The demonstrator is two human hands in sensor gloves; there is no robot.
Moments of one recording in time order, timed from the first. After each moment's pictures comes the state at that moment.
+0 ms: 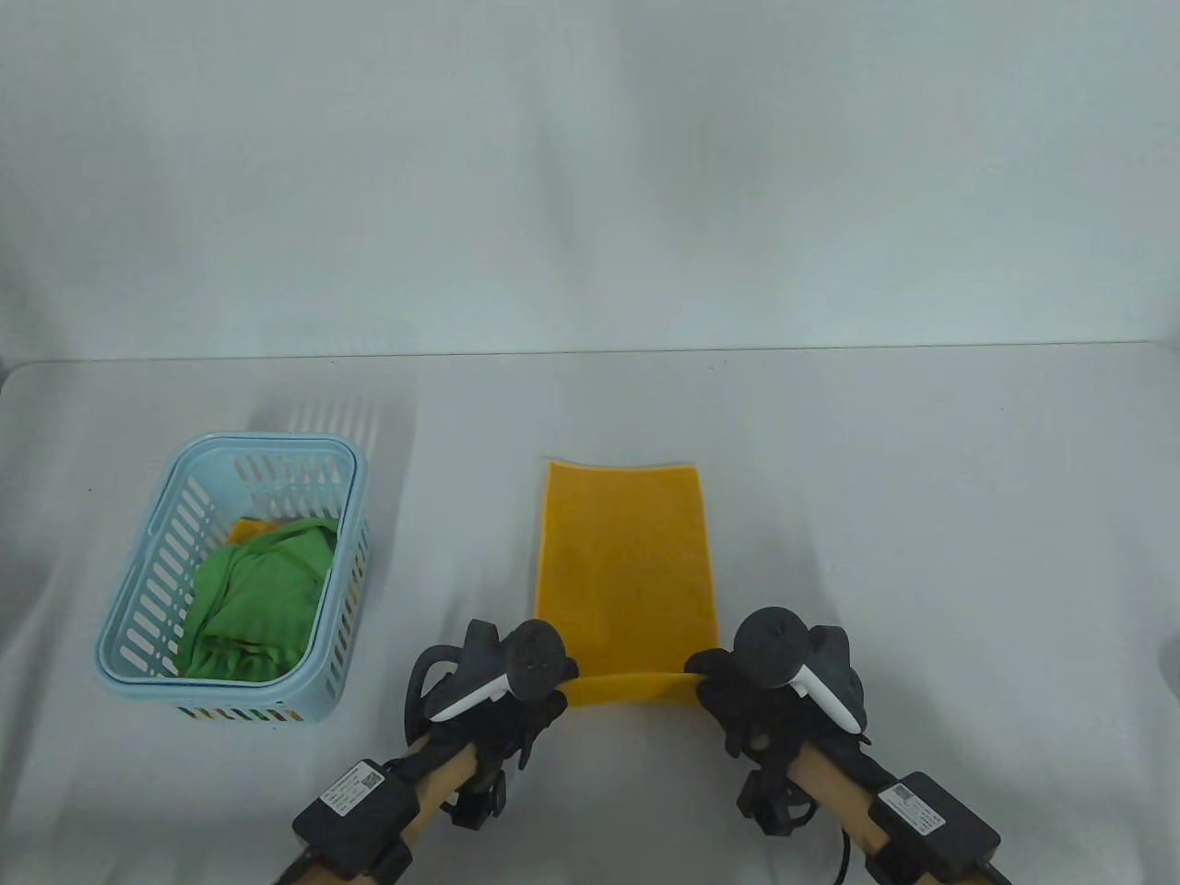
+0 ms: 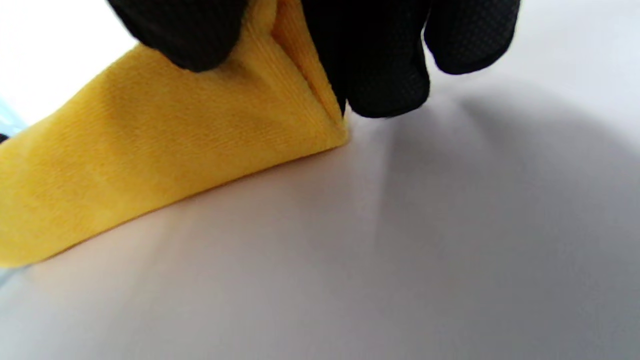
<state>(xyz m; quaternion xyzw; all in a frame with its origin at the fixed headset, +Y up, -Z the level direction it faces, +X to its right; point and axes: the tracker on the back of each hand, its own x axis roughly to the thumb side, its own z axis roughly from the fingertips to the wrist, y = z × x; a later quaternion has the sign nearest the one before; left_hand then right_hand) -0.122 -0.741 -0.322 -0.19 -0.16 0.10 0.96 0.157 -0.750 -0.314 0.02 0.16 0.96 0.25</state>
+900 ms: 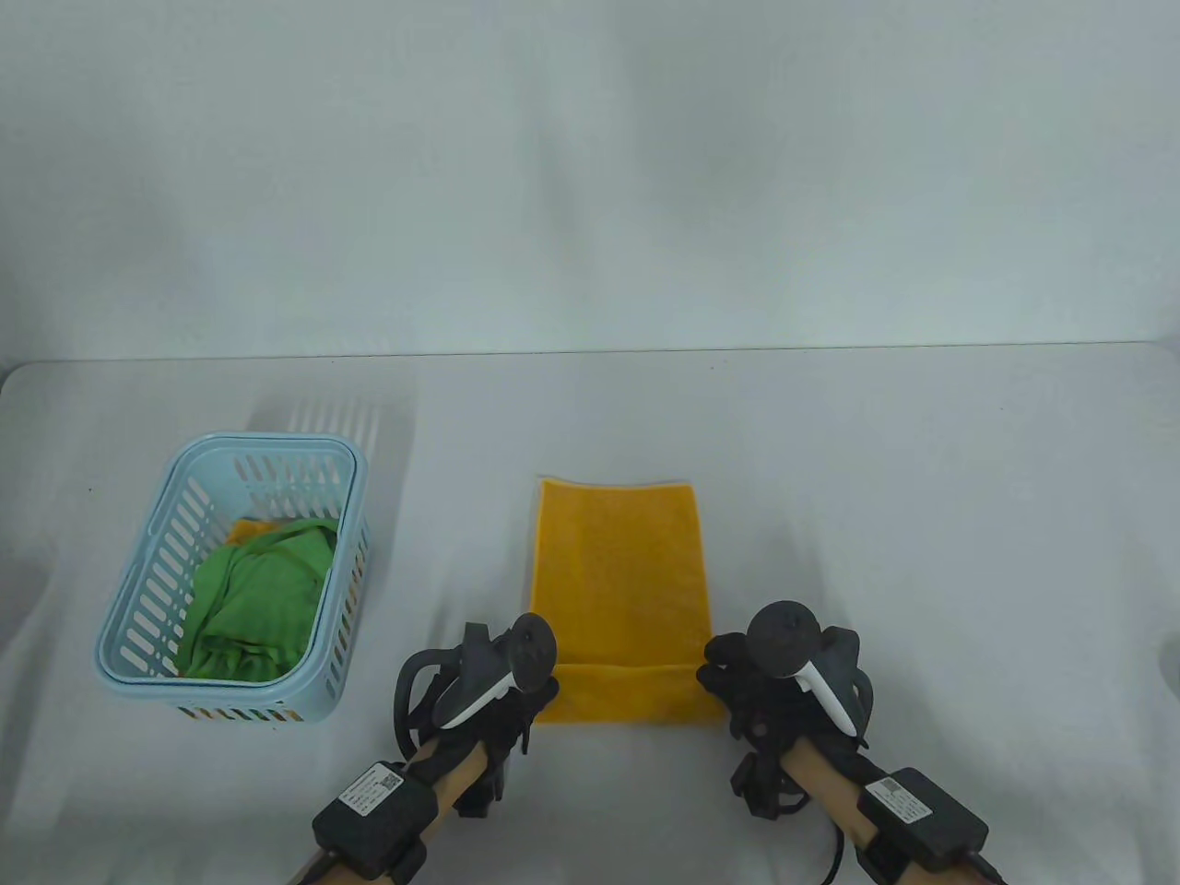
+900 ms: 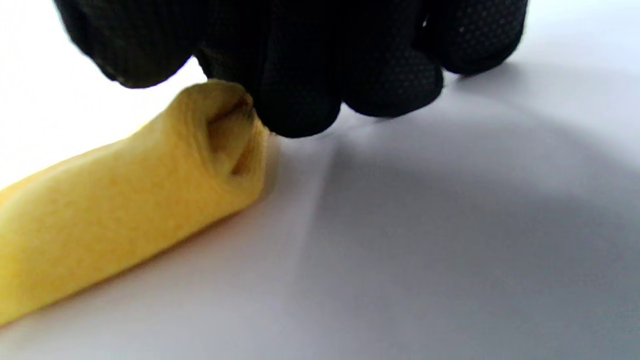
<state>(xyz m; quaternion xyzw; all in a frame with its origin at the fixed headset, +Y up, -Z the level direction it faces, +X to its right) -0.128 -0.751 -0.328 -0.11 -0.05 0.01 0.99 0.171 -0.757 -0.323 -0.06 0.10 0.96 0.24</state>
